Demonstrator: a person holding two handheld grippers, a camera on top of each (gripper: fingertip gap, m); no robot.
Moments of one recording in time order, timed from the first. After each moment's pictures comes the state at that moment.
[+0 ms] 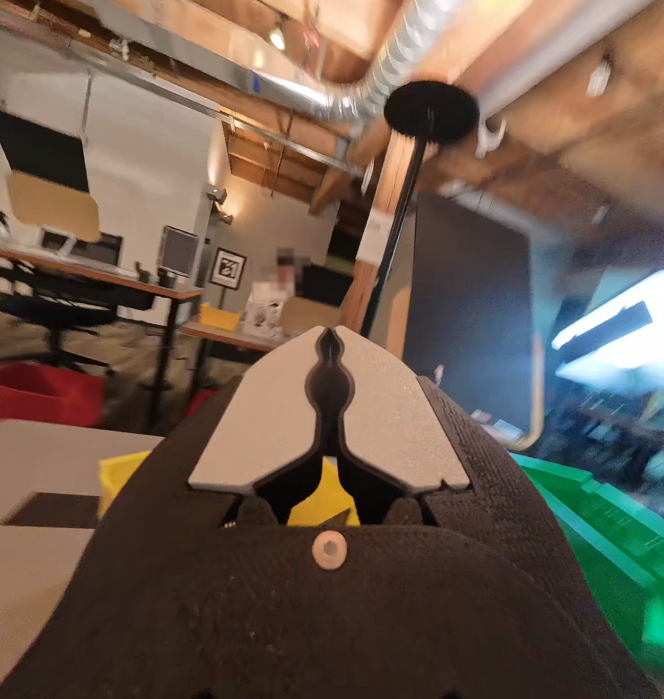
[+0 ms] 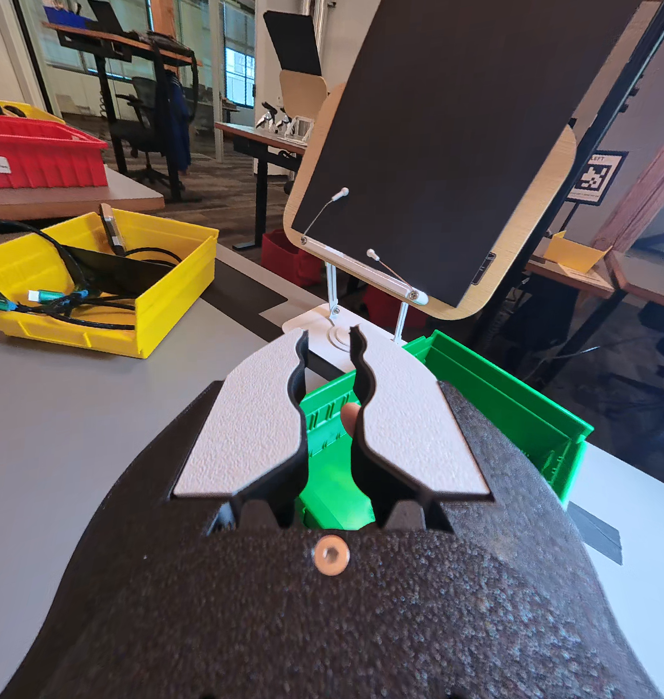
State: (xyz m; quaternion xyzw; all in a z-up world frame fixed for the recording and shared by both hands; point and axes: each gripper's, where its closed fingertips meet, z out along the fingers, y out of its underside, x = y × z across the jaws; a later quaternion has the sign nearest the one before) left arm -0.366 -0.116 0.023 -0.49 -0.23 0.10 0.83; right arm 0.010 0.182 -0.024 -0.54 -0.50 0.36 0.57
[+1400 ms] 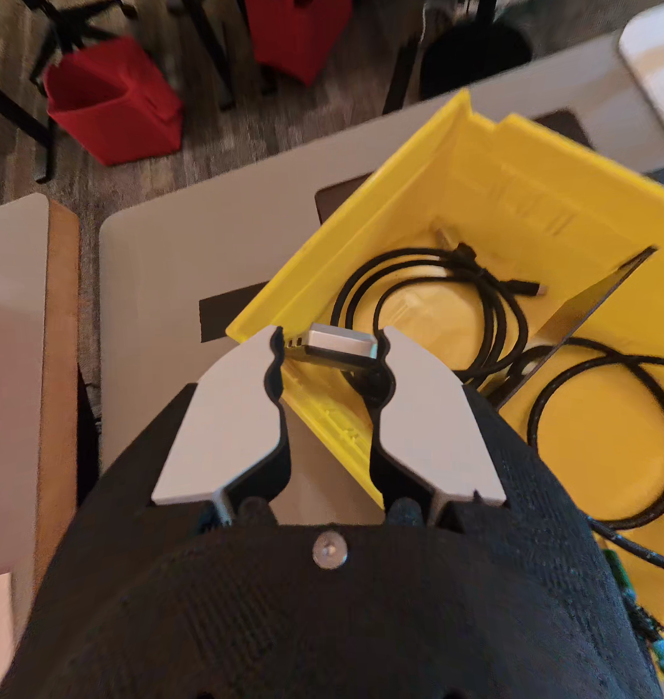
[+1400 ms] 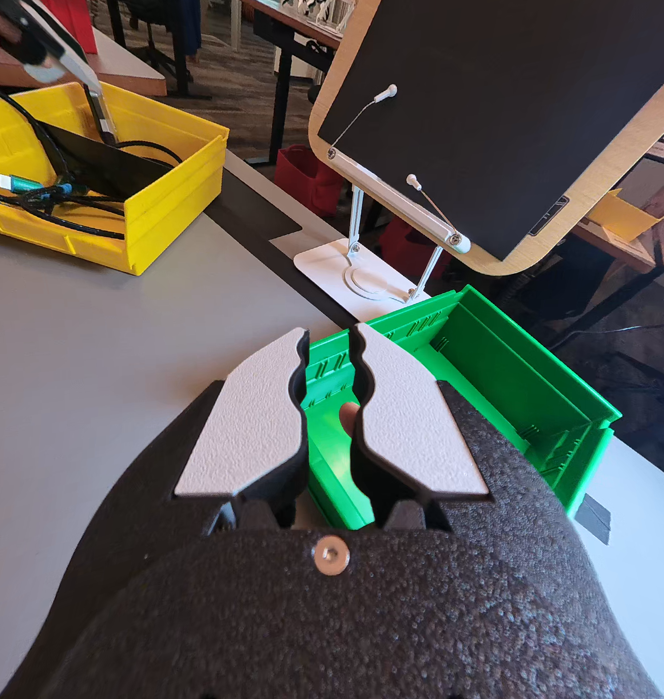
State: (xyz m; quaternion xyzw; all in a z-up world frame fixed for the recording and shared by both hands) left arm -0.486 -0.062 -0.136 -0.90 -0.19 0.18 0.34; right arm -0.003 0.181 -0.074 -0.55 -0.58 0.30 0.52
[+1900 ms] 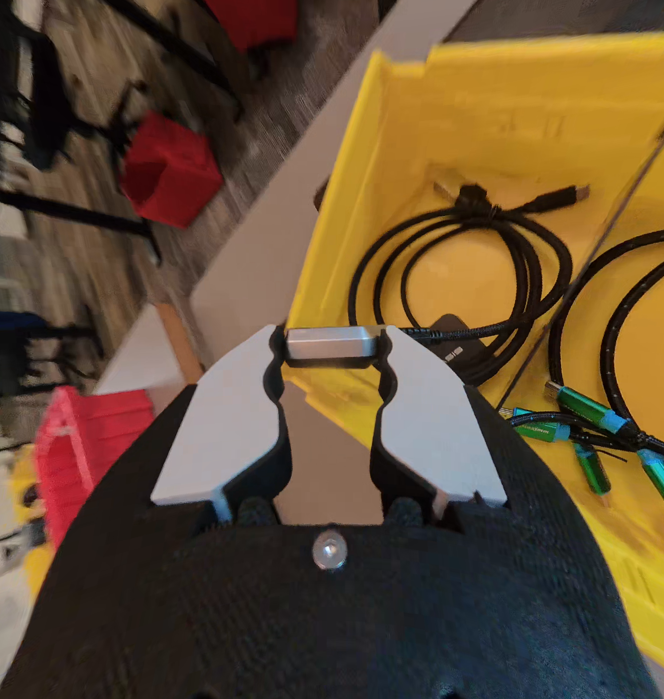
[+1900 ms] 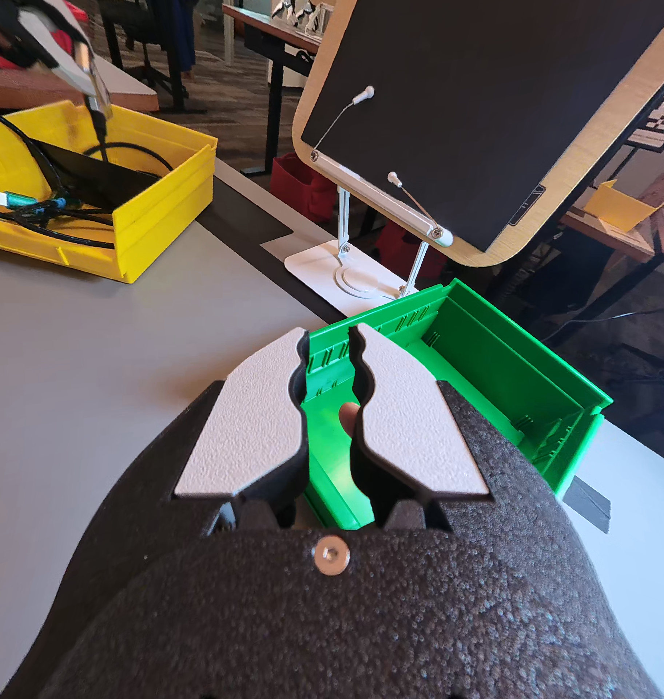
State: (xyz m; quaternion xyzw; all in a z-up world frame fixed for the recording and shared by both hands) left arm -0.470 -0.039 -0.109 -0.93 0.02 0.31 0.22; right arm 0.007 0.196 -0.070 -0.56 -0.57 0.31 0.52
